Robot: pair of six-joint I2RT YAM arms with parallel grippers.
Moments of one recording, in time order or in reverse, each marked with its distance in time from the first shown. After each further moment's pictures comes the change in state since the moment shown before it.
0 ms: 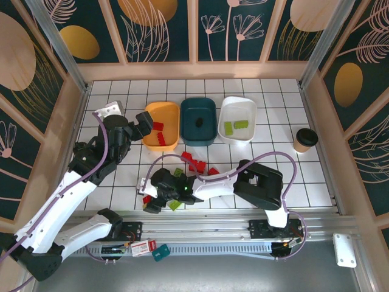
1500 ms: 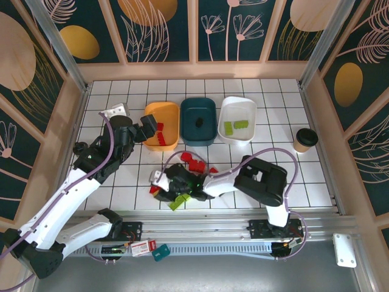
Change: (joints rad) left arm 0.000 0.024 -0.043 0.025 0.046 0.000; right arm -0.132 -0.051 -0.212 0.266 -0.121 0.092
